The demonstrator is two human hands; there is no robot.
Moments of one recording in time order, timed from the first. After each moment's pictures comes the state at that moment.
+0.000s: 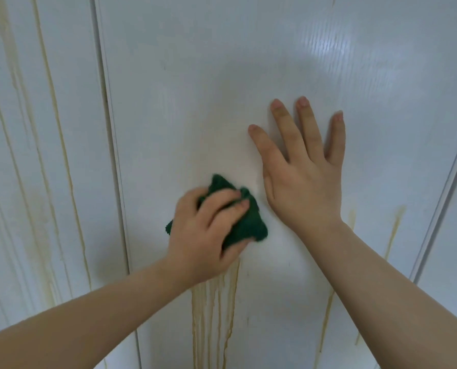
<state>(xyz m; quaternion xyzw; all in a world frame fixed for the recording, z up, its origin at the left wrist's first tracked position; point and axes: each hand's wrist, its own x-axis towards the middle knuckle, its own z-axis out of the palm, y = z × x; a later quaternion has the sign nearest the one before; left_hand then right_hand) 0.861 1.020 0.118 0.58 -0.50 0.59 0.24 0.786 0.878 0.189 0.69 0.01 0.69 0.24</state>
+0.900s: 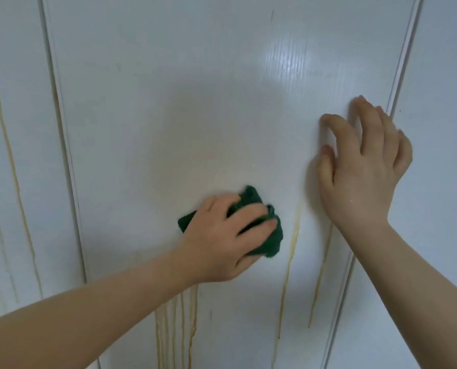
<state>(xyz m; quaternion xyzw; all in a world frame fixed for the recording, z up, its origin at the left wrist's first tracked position) 0.821 0.966 0.120 0.51 -0.59 0.59 0.19 0.702 0.818 0.191 0.69 -0.15 0.69 0.15</state>
